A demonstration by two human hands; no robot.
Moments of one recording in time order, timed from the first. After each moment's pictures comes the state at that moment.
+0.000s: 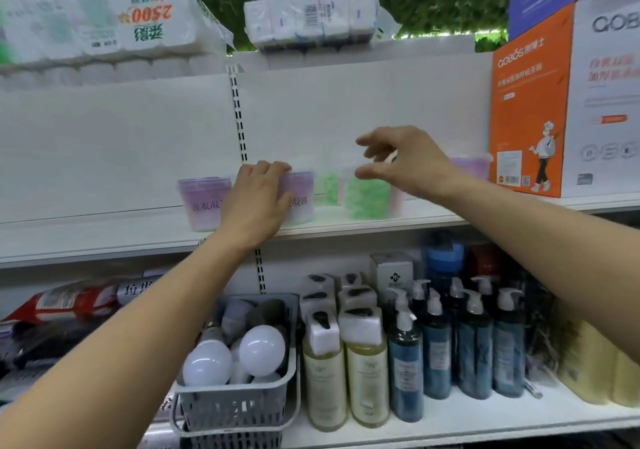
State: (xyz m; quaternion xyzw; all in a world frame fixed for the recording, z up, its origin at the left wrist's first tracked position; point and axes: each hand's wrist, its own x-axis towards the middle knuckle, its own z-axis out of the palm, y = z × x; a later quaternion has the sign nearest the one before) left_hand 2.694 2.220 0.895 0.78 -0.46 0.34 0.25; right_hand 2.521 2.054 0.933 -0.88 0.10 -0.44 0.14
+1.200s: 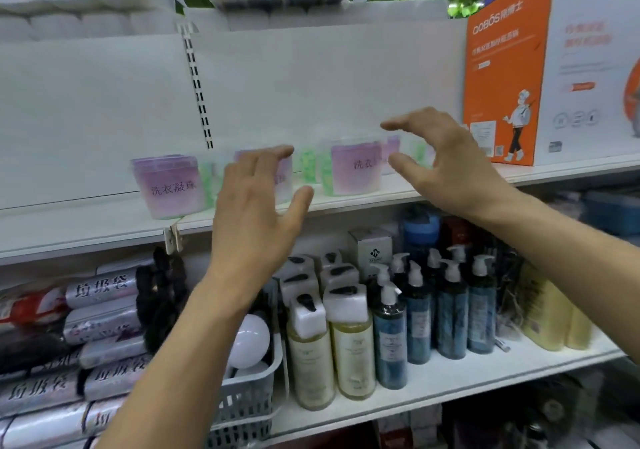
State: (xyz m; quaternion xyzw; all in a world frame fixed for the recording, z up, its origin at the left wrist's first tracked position) left_hand 2.644 2.235 0.858 0.67 -0.52 0.35 0.41; right_hand 2.478 2.060 0.889 -0.85 0.12 -0.51 0.03
